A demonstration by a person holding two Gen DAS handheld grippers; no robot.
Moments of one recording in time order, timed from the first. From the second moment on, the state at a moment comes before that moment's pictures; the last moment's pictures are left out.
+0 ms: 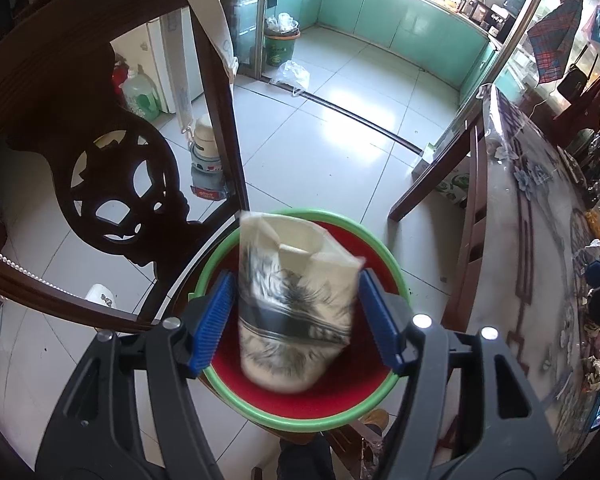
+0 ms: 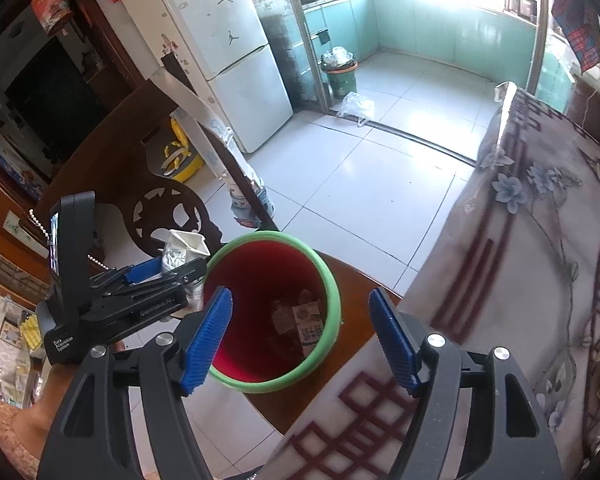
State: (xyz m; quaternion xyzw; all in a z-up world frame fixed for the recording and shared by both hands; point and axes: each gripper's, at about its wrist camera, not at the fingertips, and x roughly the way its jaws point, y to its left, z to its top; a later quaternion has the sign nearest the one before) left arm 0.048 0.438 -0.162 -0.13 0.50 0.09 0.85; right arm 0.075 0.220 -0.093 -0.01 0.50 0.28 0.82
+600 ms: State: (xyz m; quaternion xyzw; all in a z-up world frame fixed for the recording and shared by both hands) left arm 0.046 0.367 -0.144 -0.10 0.49 0.02 0.86; right arm 0.043 0.126 -0.083 0.04 0.49 0.18 0.85
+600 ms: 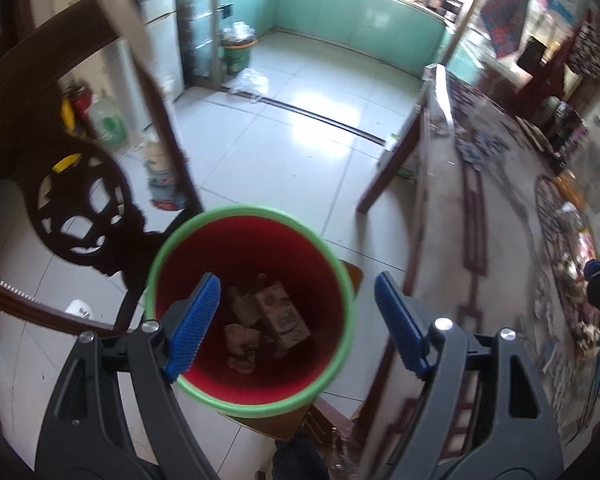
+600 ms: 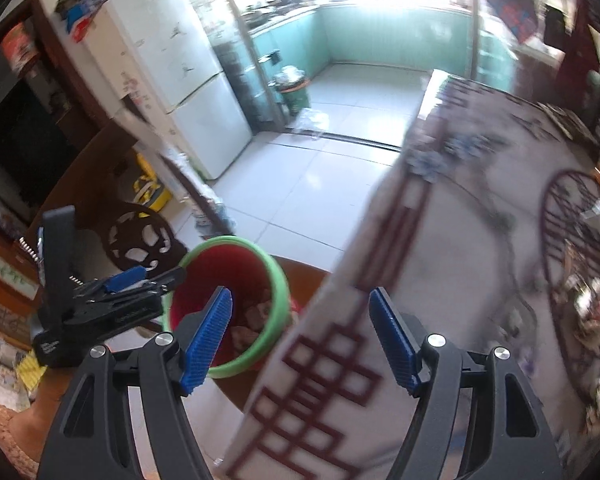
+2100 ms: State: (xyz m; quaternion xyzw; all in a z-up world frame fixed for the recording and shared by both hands) left arm 0.109 -0.054 -0.123 -0.03 0.52 -0.12 0.85; right arm 0.134 -0.282 -0.173 0.15 0.57 0.07 0.80
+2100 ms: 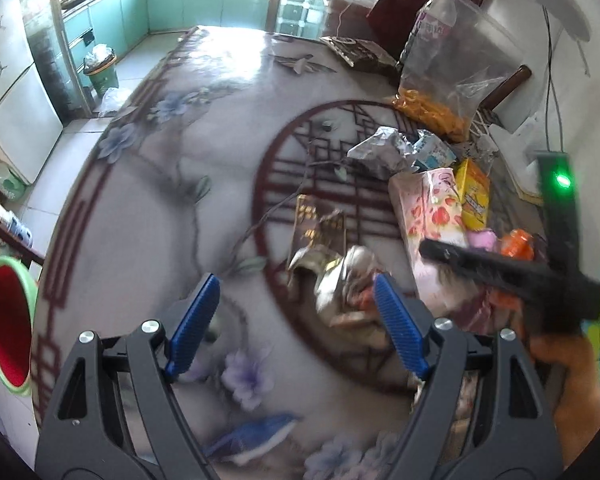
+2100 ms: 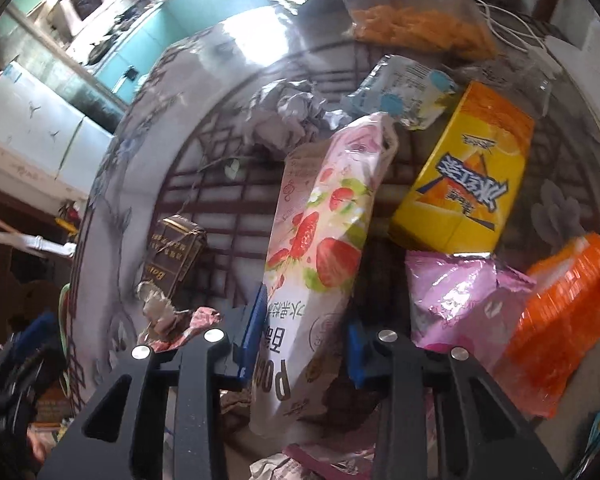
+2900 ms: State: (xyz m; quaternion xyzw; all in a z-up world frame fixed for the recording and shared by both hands) left arm 0.180 -0.096 -0.192 0.00 0.58 -0.13 0.80; right arm 0.108 -0.302 -0.116 0.17 0.49 0.08 0.85
